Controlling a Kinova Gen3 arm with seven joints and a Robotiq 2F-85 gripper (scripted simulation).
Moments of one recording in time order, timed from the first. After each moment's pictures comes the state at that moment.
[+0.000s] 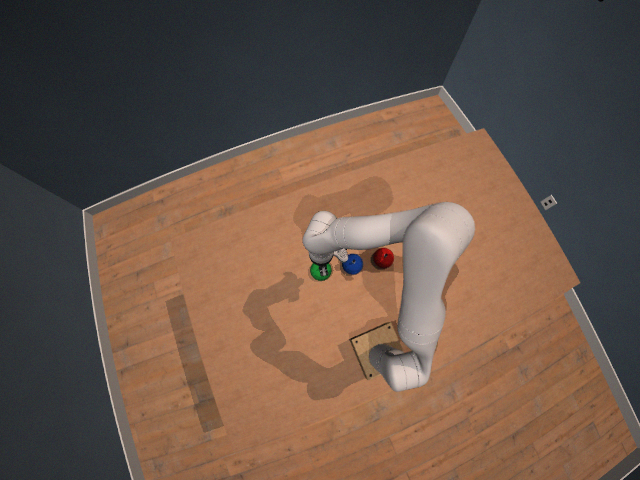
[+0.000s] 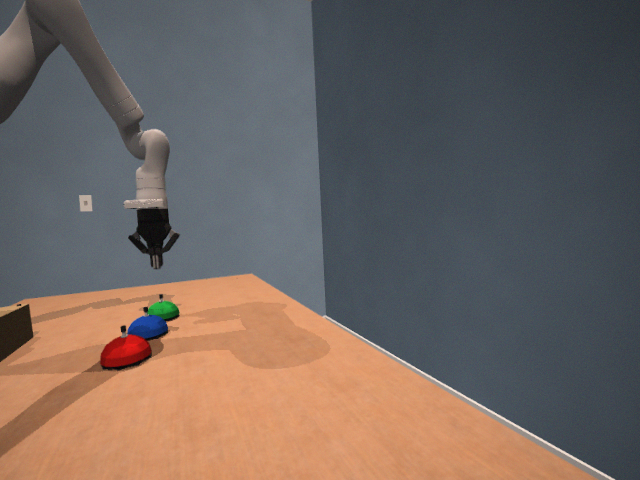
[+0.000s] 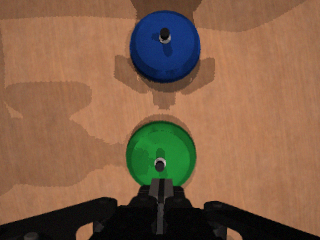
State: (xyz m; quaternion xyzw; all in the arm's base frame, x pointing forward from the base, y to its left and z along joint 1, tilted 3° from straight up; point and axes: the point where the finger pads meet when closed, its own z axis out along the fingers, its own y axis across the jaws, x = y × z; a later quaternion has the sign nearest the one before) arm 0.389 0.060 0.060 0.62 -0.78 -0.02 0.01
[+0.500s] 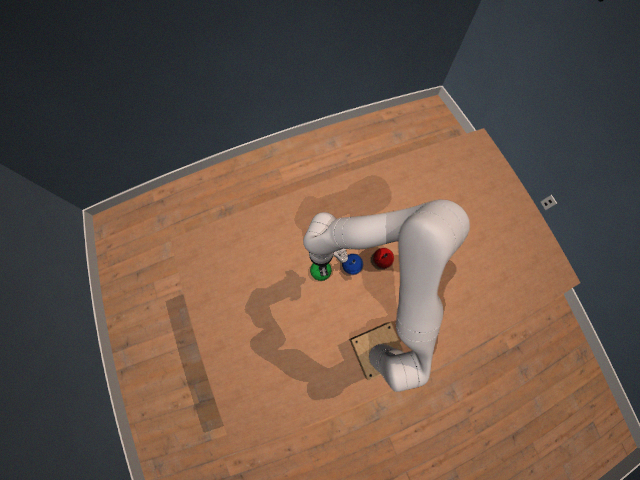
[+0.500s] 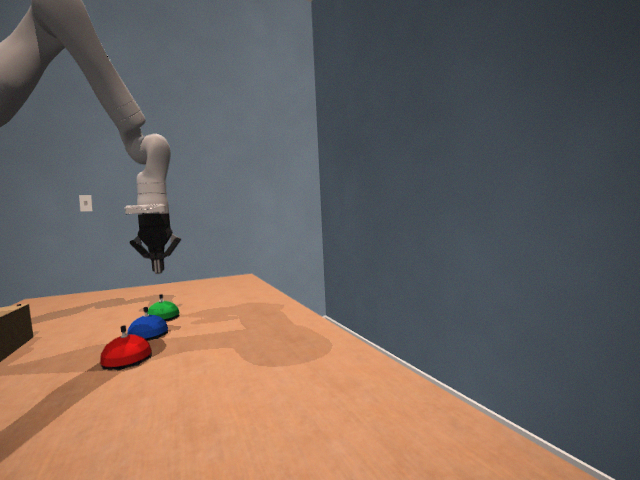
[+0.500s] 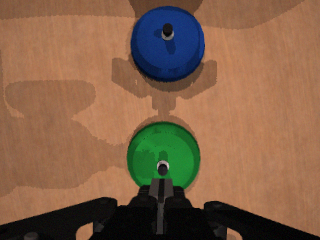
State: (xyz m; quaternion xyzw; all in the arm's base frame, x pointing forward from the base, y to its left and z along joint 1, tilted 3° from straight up) arm 0.391 0.060 0.048 0.62 -0.78 -0.02 0.01
